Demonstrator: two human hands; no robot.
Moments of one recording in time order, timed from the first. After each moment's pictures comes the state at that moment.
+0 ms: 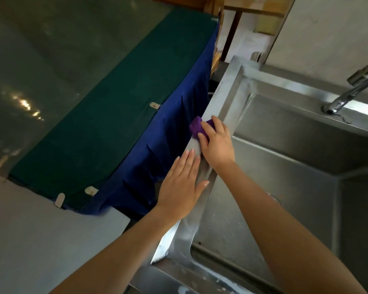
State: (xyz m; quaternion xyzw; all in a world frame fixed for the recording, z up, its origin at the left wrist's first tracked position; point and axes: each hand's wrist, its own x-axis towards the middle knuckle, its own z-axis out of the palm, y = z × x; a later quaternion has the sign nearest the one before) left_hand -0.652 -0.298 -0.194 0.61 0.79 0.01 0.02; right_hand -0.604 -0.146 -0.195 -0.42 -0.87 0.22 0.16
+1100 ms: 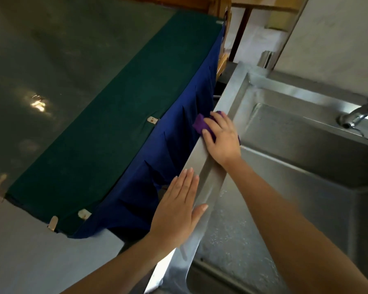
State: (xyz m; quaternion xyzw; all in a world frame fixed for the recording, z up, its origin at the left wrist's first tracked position) left_hand -0.651 -0.297 -0.193 0.61 0.79 -0.01 0.05; right_hand -0.620 -0.084 -0.194 -0.36 -0.89 0.23 0.19
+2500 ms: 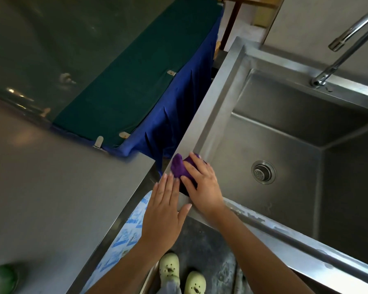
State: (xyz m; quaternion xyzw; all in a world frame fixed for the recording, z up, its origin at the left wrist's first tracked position) left_hand -0.592 -0.504 -0.192 0.53 0.84 0.04 0.09; right_hand -0.517 -0.383 -0.184 -0.35 -0.88 0.32 0.11
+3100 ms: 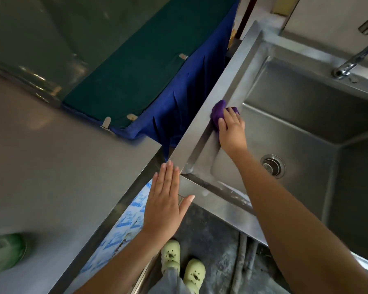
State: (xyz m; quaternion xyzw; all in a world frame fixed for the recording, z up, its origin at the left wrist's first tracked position) left_hand -0.583 -0.518 -0.201 0.50 0.86 0.06 0.06; right_hand -0.548 -0.267 -0.197 -0.46 -0.82 0.31 0.13
